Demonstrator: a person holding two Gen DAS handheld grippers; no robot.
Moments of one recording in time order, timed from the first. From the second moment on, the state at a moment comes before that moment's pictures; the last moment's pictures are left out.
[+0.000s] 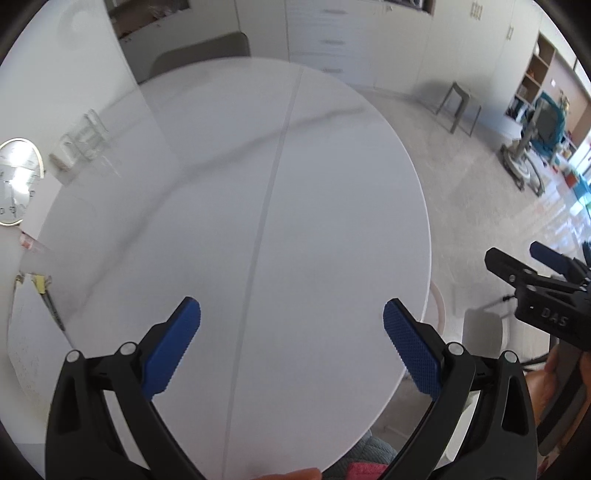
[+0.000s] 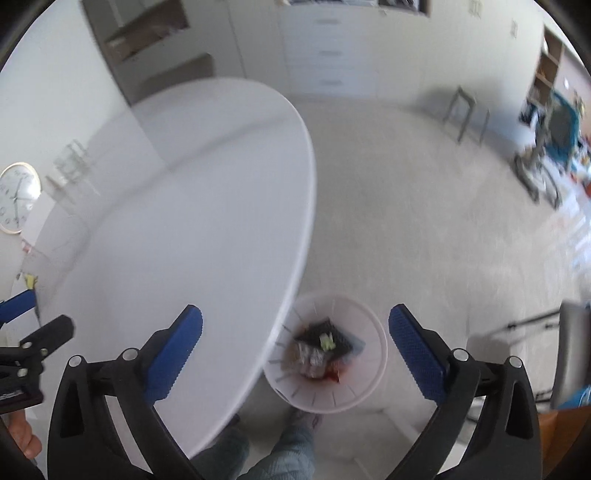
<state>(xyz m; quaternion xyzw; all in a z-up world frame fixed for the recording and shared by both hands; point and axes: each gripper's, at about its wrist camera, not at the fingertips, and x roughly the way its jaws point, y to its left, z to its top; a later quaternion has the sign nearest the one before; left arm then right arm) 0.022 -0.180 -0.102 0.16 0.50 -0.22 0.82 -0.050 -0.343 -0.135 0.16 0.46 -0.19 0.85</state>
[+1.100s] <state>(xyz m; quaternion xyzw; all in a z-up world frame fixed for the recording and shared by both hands) 0.060 0.017 -0.002 0.07 0.42 -0.10 0.90 0.024 -0.160 0.003 0.04 0.38 -0.07 0.92</state>
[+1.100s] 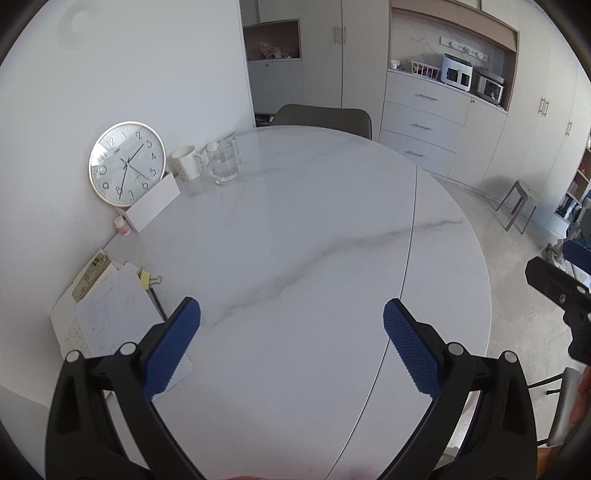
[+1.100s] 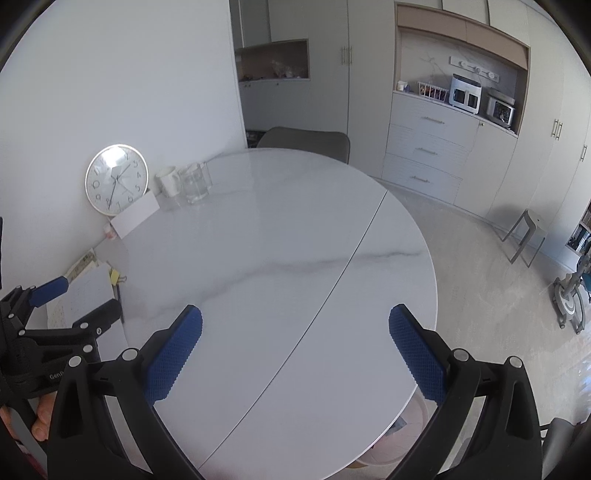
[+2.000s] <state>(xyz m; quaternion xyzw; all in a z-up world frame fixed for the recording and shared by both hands) 0.063 0.021 -0.006 0.07 0.43 -0.11 0.89 0.020 -0.160 -0.004 0.04 0.39 -0.08 0.92</state>
